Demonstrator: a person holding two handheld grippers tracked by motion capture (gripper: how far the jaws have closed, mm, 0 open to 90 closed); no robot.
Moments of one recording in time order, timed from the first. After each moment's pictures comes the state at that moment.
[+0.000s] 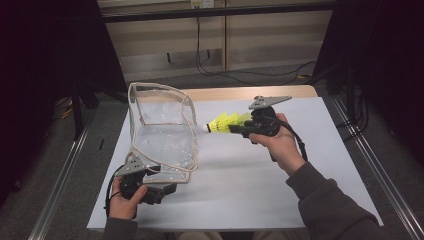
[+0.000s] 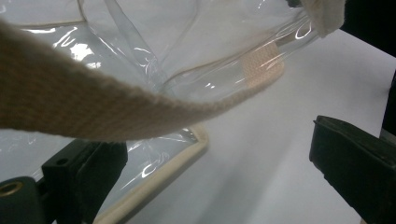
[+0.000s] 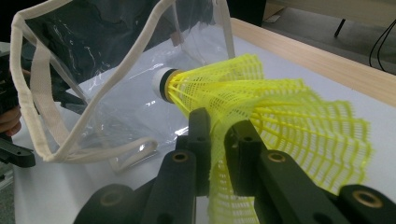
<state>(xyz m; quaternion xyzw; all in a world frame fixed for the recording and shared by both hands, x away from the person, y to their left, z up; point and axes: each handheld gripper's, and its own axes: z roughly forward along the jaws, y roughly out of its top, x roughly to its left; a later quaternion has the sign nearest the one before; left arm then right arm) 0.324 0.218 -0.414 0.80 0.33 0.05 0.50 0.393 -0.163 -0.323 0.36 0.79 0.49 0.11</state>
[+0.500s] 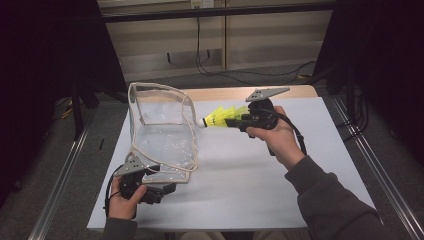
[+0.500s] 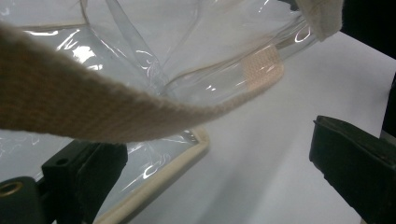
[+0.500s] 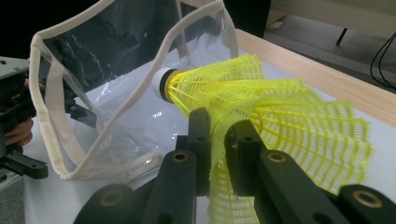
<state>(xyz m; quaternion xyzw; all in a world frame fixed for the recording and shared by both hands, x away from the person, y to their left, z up) 0.324 0.219 -0.413 0.80 0.33 0.05 0.50 0.397 -0.156 -0.301 0.35 0.79 0.49 0.11</state>
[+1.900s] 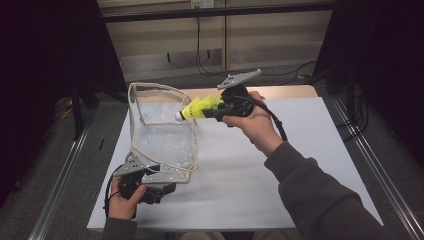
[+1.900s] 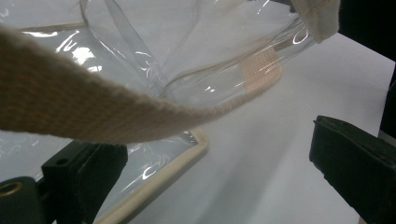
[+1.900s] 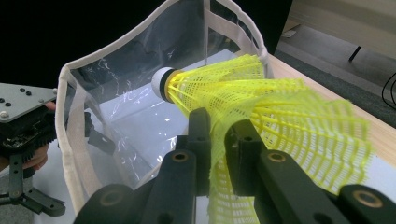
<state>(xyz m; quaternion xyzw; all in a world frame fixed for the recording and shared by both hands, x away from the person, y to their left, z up) 0.324 0.220 -0.412 0.80 0.33 0.05 0.50 0.411 -0.100 -0.263 0.30 0.81 0.48 0.12</state>
